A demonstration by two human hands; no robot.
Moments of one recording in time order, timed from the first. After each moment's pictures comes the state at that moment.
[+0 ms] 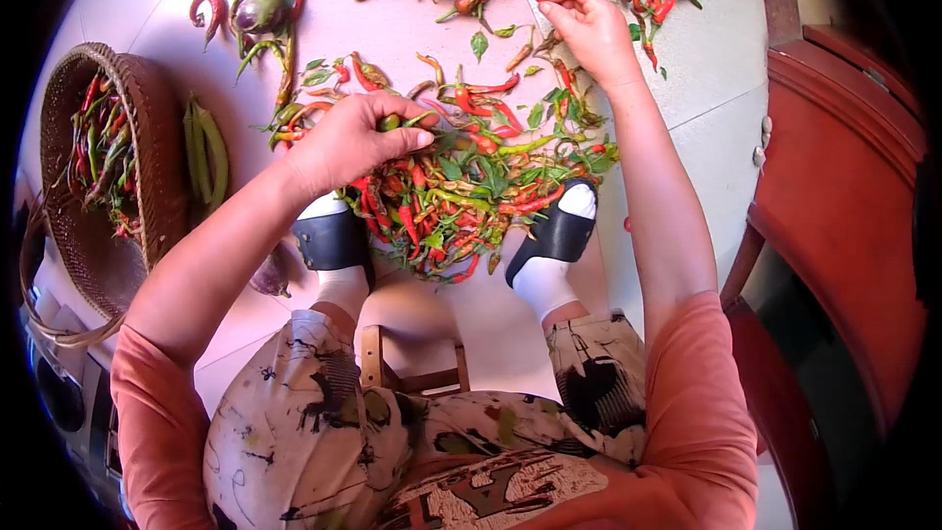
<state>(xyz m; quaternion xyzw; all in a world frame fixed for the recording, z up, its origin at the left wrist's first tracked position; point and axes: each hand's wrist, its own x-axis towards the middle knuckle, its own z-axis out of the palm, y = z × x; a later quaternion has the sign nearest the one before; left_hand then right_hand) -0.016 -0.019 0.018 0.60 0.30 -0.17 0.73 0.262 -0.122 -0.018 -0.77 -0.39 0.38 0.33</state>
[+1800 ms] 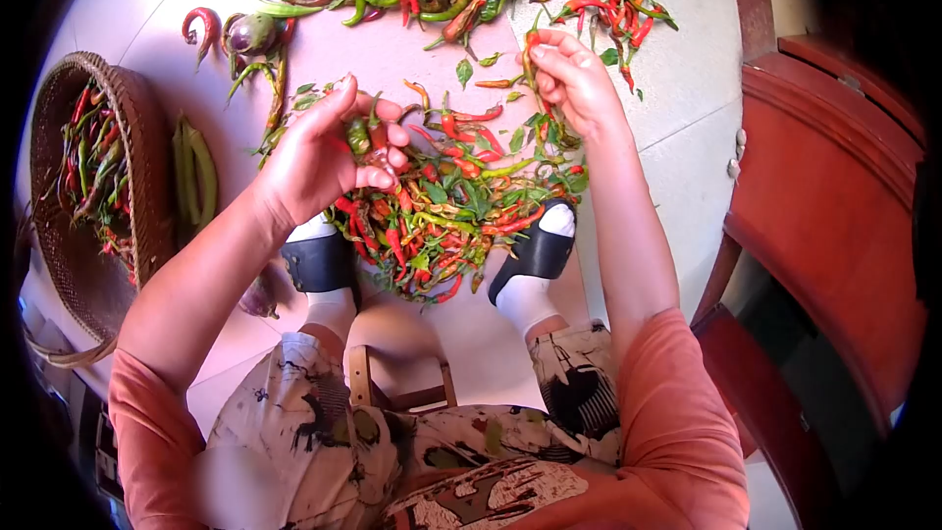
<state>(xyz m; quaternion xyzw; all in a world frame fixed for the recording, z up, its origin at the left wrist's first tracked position) -0.026 -0.001 0.024 0.13 0.34 -0.05 0.93 0.254 -0.137 -0.005 -0.69 -0.09 0.54 0.48</state>
